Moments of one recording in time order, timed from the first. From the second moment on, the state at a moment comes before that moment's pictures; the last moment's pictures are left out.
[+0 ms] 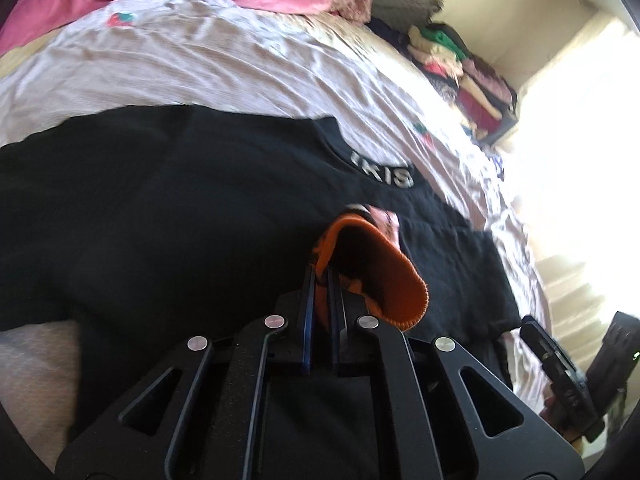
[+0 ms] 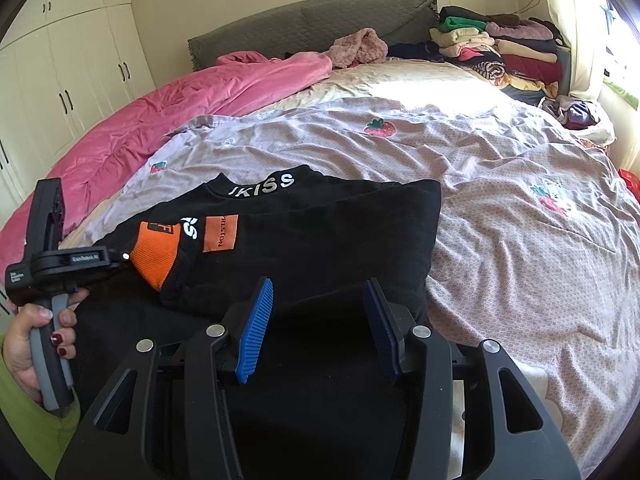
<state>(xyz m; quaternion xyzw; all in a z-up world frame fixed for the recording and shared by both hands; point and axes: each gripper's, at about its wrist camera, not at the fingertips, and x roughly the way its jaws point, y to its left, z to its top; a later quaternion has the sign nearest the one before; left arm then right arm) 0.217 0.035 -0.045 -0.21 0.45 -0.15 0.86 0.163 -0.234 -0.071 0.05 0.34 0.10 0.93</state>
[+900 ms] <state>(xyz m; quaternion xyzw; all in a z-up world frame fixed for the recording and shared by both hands) 0.221 0.022 -0.042 -0.21 0.43 -0.13 0.87 0.161 -0.265 -0.071 0.05 0.33 0.05 0.94</state>
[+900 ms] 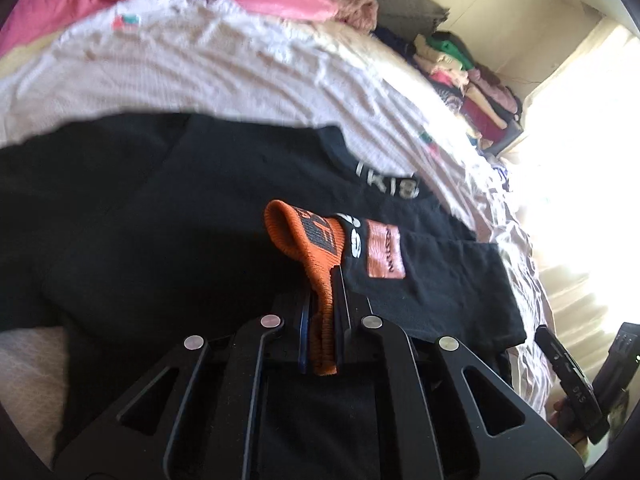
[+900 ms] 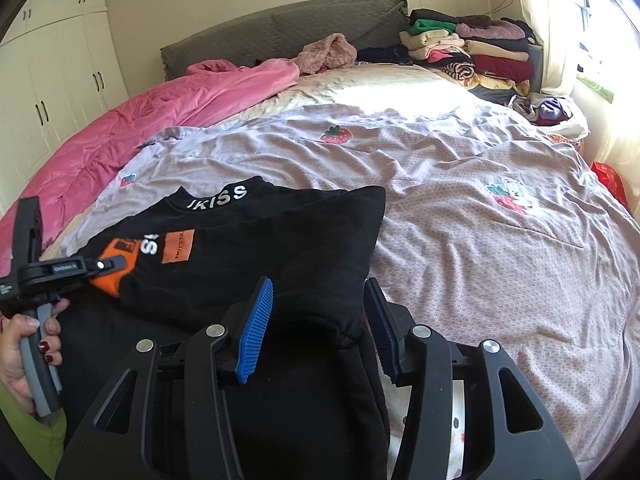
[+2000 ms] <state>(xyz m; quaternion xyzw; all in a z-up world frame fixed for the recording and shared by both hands) 0.219 0.038 -0.063 -0.17 0.47 -0.11 0.86 0.183 -0.227 -0.060 0.02 0.32 0.07 0.94</state>
